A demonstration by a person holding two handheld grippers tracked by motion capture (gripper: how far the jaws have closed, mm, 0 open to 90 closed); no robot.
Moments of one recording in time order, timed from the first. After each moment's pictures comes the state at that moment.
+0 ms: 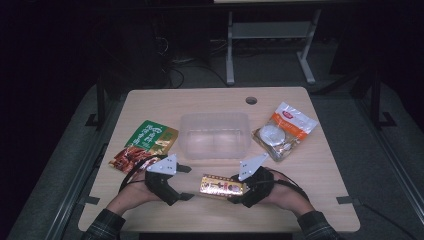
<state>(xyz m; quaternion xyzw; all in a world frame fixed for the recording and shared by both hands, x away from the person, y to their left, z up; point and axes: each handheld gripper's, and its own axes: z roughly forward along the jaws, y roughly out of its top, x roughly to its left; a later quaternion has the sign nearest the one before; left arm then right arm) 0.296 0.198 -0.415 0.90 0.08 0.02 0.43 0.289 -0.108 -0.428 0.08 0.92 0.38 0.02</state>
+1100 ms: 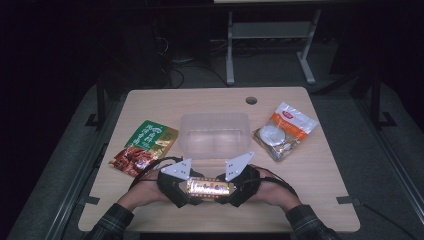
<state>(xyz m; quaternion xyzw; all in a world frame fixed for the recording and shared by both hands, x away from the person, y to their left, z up) 0.298 0.169 -0.422 0.91 0.01 -0.03 0.41 0.293 -0.075 -0.421 0.02 0.92 0.40 0.01</state>
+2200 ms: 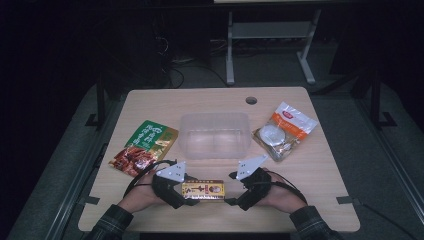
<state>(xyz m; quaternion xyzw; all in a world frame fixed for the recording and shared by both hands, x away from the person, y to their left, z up) 0.292 0.184 -0.433 0.91 0.05 -0.02 0.41 0.283 -0.104 -0.430 0.12 0.91 0.40 0.03</state>
